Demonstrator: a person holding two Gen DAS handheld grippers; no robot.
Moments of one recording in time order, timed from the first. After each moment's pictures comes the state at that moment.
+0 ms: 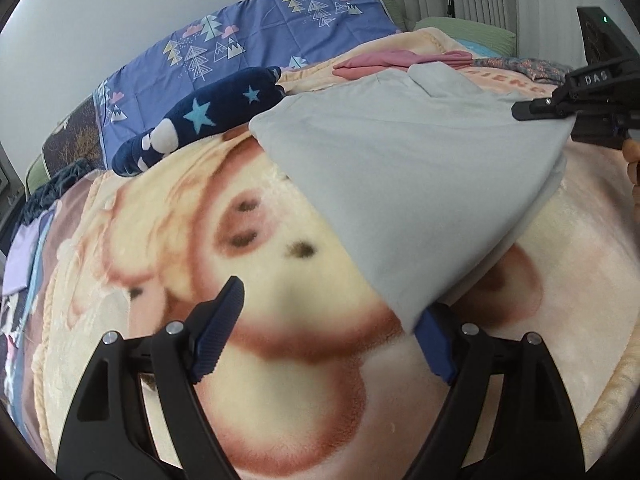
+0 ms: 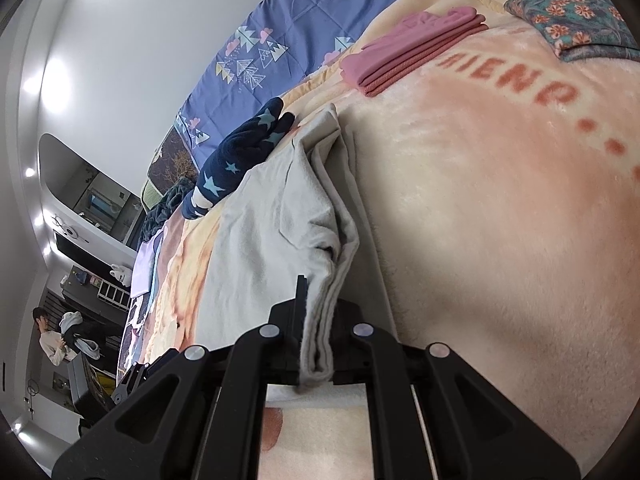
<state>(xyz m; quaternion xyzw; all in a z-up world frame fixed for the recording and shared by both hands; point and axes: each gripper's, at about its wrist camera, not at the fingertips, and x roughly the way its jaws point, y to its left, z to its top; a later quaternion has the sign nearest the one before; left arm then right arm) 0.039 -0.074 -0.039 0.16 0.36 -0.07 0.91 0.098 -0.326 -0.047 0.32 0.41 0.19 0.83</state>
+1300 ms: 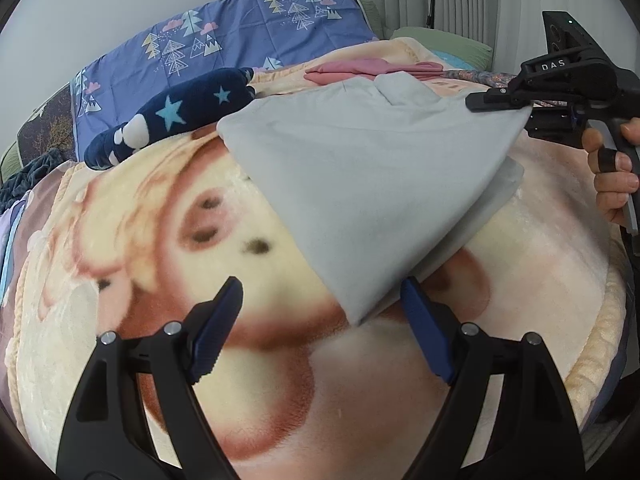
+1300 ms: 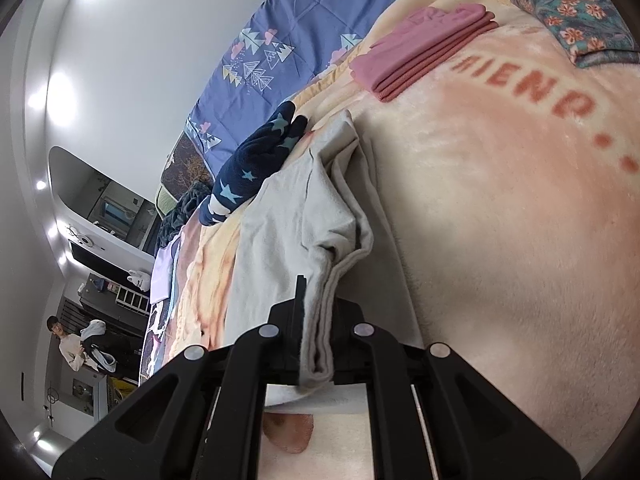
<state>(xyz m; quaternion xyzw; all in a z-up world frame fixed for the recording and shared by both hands) 0.028 -0.084 -0.034 0.13 0.37 -0.12 0.91 0.106 -0.326 -0.035 0.35 0.41 0.20 0.81</state>
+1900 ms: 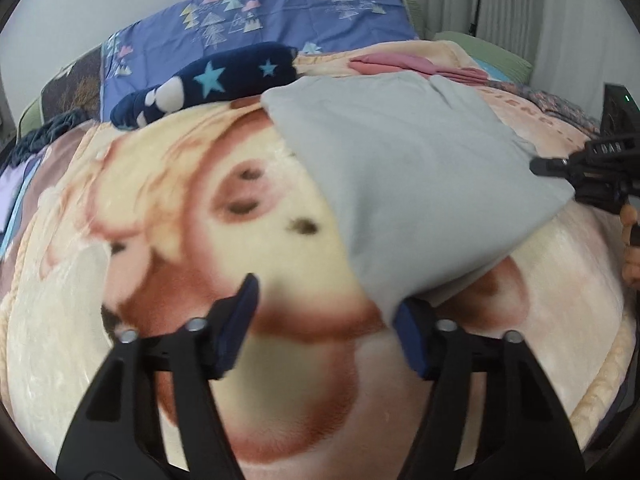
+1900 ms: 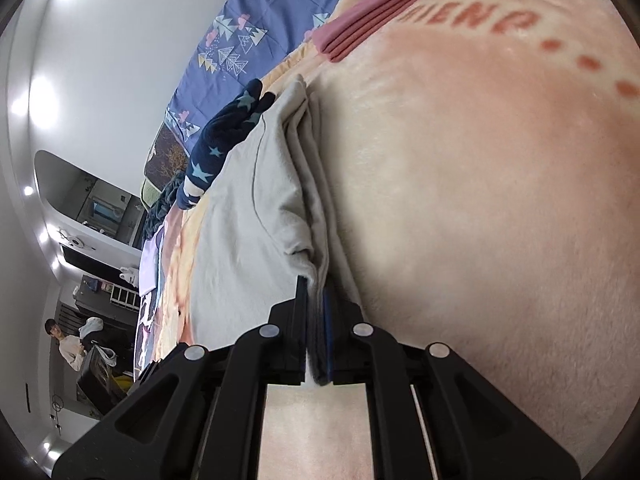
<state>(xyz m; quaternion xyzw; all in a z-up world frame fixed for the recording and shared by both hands) 0.037 -0.058 -0.042 0.09 0.38 -0.08 0.92 0.088 -0.342 -0.070 0.36 0.45 0.19 0.80</state>
